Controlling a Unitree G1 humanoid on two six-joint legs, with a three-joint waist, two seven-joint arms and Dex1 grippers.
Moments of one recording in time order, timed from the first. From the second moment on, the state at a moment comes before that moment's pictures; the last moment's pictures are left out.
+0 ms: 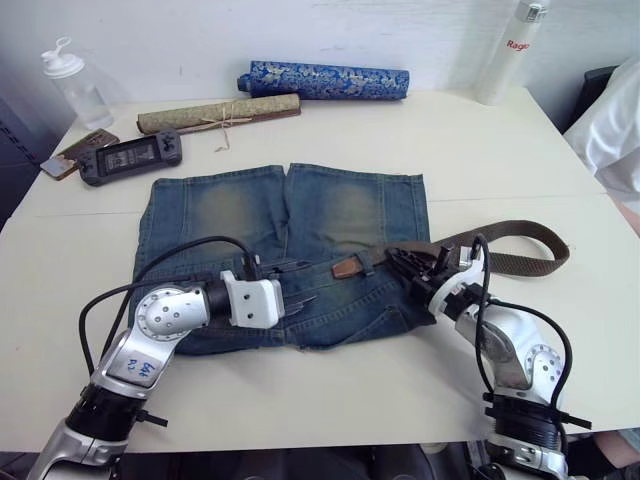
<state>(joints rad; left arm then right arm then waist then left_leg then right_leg) -0.32 0.64 -0.19 -0.14 0.11 -0.36 -0.68 -0.30 -0.08 -0.41 -0.08 1.96 0.87 -0.59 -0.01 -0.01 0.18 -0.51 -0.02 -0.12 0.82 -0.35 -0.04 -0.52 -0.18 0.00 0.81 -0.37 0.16</state>
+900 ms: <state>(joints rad) -0.53 0.56 -0.28 0.20 0.48 -0.72 -0.46 -0.24 0.13 -0.51 -0.16 1.96 0.96 -0.61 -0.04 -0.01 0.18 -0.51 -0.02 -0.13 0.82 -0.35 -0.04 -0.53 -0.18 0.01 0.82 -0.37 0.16</state>
